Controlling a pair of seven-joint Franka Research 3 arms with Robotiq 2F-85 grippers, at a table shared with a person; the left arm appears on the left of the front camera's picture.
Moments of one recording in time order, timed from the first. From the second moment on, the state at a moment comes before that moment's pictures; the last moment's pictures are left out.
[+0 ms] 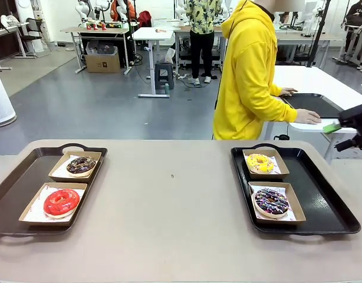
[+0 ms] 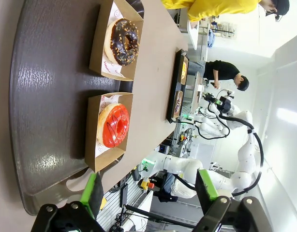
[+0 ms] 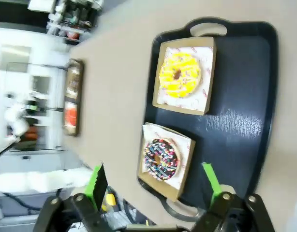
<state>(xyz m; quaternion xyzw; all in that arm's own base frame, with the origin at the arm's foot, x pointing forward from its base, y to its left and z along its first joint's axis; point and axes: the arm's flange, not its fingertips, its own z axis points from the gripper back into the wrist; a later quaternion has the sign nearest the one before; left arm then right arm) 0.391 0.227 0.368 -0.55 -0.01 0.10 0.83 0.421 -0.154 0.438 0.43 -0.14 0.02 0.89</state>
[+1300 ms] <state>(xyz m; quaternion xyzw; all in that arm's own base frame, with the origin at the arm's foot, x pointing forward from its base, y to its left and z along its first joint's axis) 0.391 0.227 0.368 -0.55 -0.01 0.10 0.83 0.432 -0.218 0.371 0.55 -0.07 0.02 0.83</state>
